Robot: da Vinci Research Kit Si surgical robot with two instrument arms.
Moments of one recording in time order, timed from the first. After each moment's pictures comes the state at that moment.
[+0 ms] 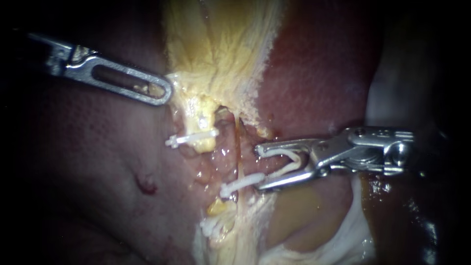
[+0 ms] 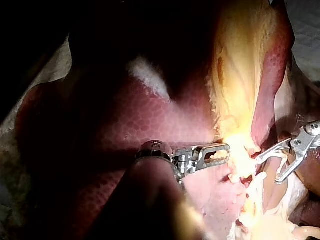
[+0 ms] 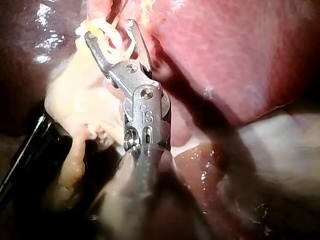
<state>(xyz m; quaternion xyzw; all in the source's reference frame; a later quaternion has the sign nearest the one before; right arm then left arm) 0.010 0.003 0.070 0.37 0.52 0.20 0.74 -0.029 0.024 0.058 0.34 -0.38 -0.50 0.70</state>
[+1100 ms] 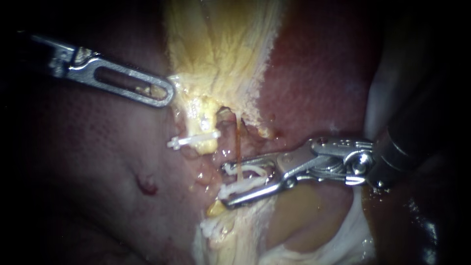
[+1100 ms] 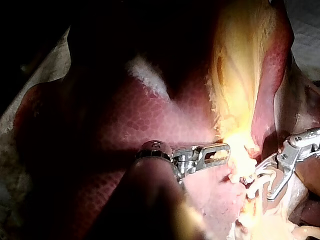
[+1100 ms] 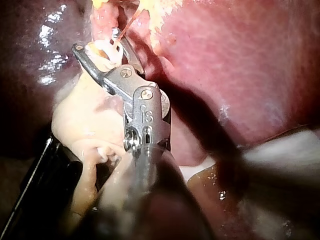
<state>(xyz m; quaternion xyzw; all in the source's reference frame) 0.015 0.001 0.072 0.42 0.54 0.20 0.70 -0.029 0.024 0.058 0.34 -0.38 -0.49 0.70</state>
